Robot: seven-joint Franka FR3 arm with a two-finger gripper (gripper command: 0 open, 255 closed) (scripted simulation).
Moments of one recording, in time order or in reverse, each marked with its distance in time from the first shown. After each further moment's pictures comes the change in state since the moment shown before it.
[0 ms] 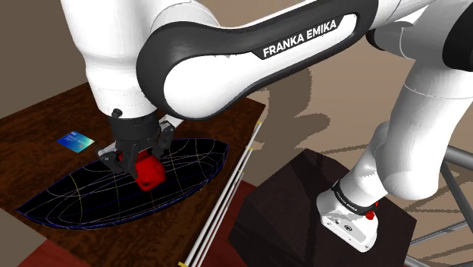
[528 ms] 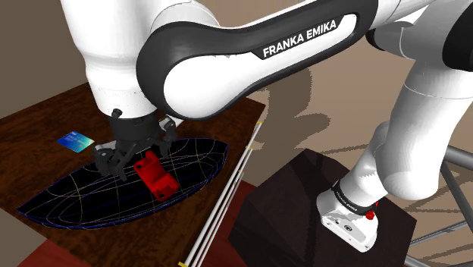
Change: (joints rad) arm 0.000 0.000 0.000 0.000 0.000 0.000 0.000
